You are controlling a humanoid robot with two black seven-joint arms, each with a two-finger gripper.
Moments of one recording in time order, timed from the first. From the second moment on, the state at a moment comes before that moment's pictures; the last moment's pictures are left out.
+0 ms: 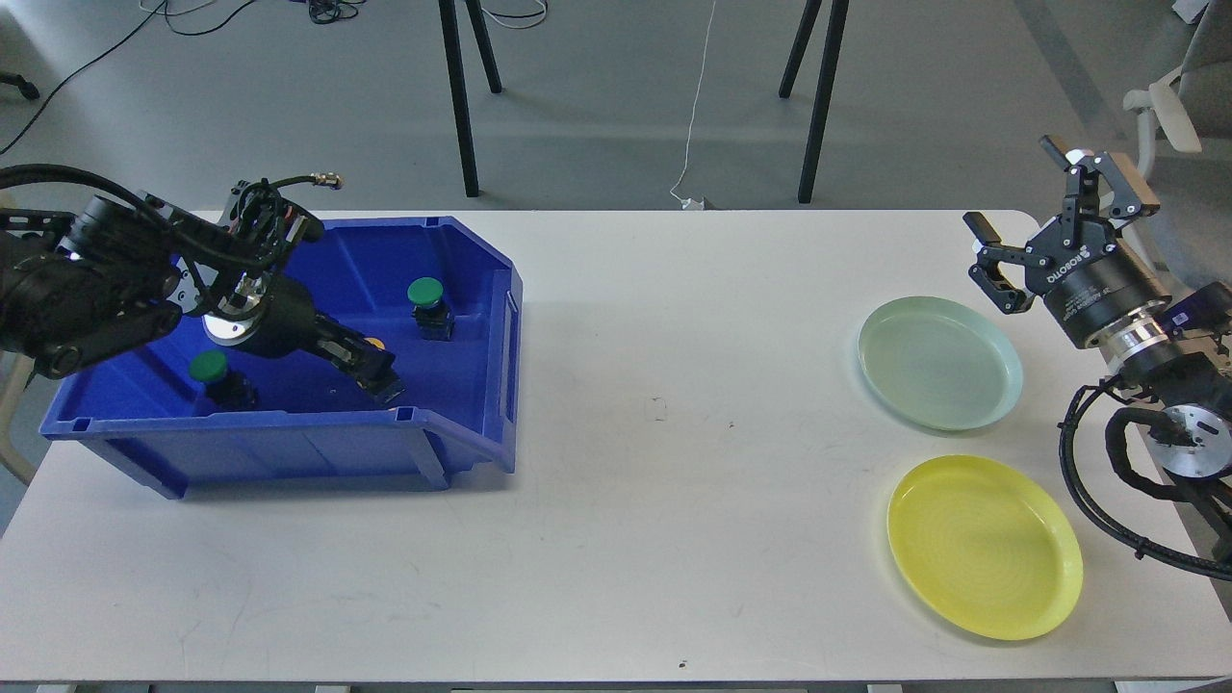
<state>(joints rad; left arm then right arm) -1.38 0.52 0.64 -0.82 1.27 -0.38 -0.49 0.57 -0.58 0.74 0.84 -0.21 0.49 0.49</state>
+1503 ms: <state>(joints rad) -0.78 0.43 -0.52 -1.19 0.71 -0.49 -0.49 0.53 -0.36 0.75 1.29 -0.71 0.21 0.49</state>
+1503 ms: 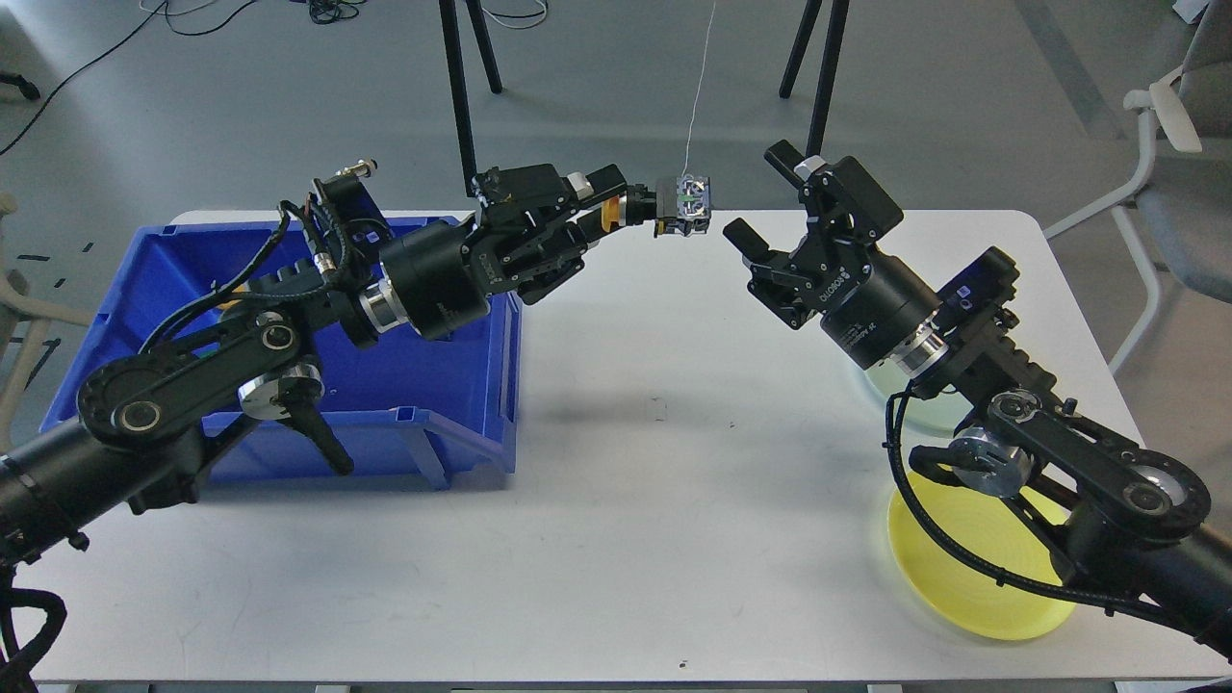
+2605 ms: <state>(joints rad) -0.77 0.42 -0.52 -1.18 0.71 -0.49 -0.49 0.53 -0.24 0.69 1.33 -0.71 0.19 0.49</state>
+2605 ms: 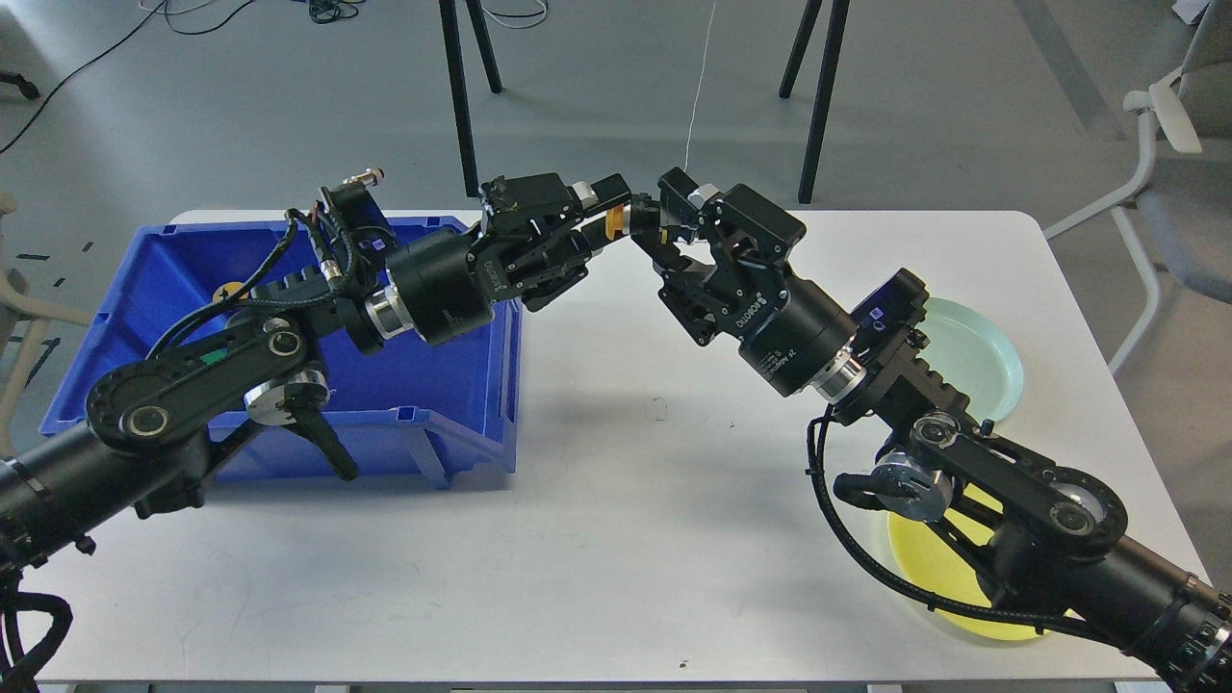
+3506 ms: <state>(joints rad) -0.75 0.39 -0.54 -1.17 0.70 -0.49 -0.49 0.49 -0.25 0.71 1.34 -0.70 0.17 0.49</state>
